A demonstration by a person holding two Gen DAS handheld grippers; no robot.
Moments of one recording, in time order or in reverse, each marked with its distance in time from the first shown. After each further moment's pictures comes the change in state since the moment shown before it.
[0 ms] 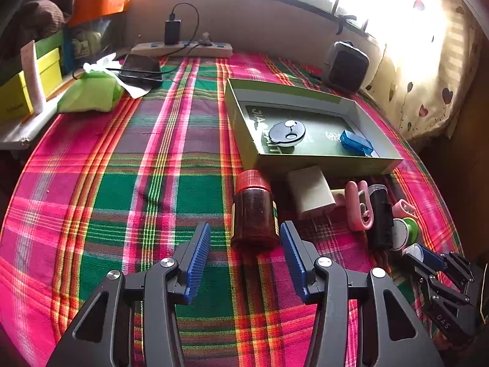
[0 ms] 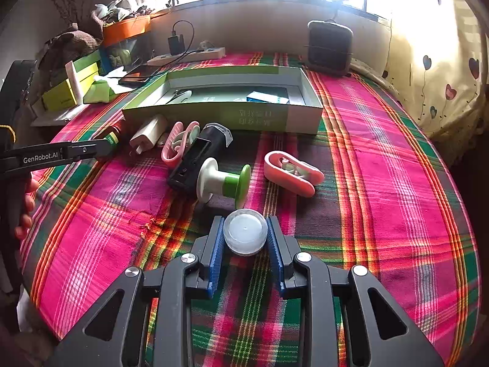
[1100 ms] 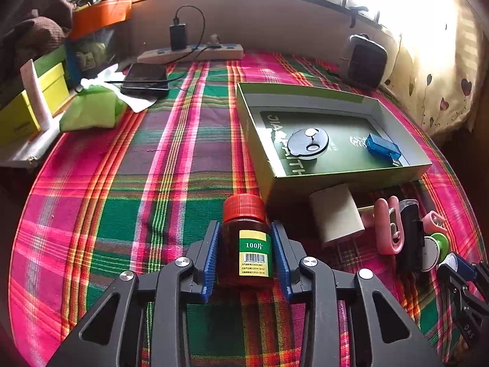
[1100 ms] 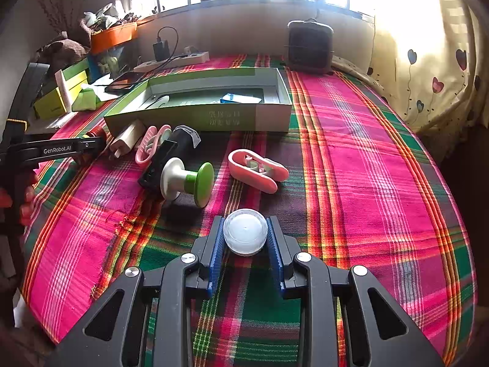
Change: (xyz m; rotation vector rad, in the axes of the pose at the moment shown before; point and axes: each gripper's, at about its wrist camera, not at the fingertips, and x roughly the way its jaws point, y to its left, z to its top) left arm 0.023 -0.003 0.017 0.031 -0.005 0.113; right arm -0.004 -0.024 -0.005 0.033 -0.019 -0.027
